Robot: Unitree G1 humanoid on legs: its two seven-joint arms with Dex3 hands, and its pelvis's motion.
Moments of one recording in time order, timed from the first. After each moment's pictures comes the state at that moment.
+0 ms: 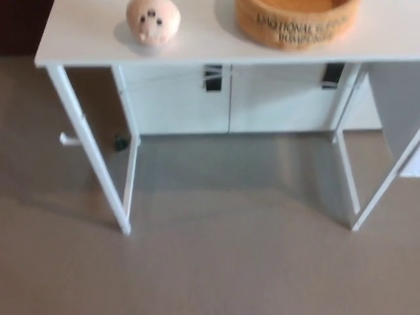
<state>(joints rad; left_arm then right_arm) 0.07 0.56 -0.15 1.31 0.27 -0.23 -0.11 0.09 -0.49 0.24 1.25 -0.35 -0.21 -0.14</state>
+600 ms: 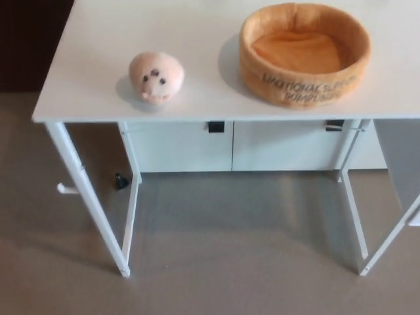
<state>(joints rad) 0.09 0.56 -0.15 1.31 0.27 -0.23 -0.11 0.10 -0.49 0.25 1.26 -0.35 -0.21 -0.14</state>
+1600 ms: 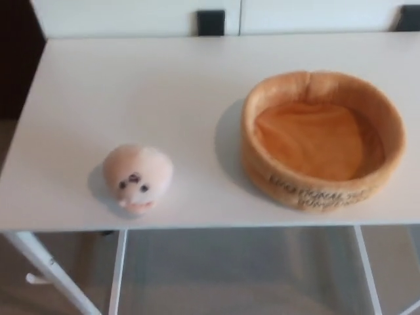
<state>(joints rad) 0.08 0.56 -0.14 1.31 0.27 -0.23 -0.12 0.08 -0.48 0.24 1.26 -0.35 -0.22 -0.13</state>
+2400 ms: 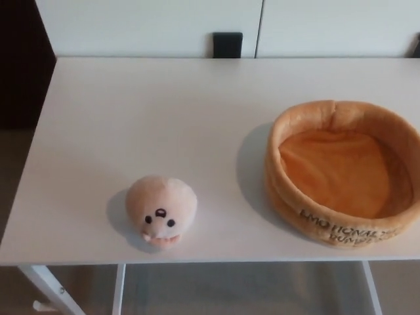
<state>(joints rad) 0.09 0.57 -0.14 1.31 0.27 -0.23 -0.12 0.09 -0.48 0.25 1.26 -0.36 -0.22 -0.13</state>
